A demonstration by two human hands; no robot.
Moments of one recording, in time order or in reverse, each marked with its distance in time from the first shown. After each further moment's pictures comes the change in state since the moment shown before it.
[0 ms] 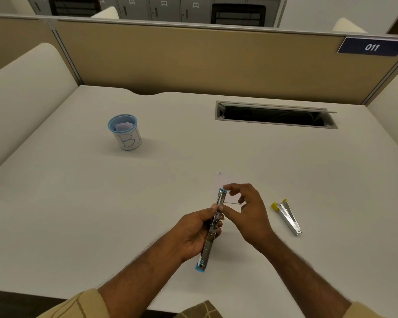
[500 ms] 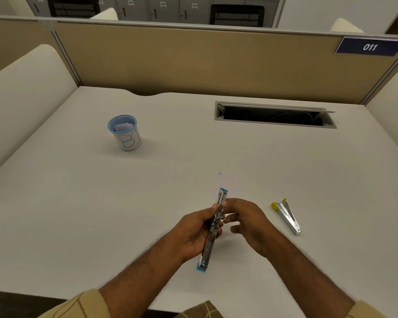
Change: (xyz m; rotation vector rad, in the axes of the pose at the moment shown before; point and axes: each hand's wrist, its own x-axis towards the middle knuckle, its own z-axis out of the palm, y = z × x) left_hand -0.001 -0.001 0.002 -0.009 -0.018 0.009; right_hand 0.001 -0.002 0.000 0.490 -0.245 0.582
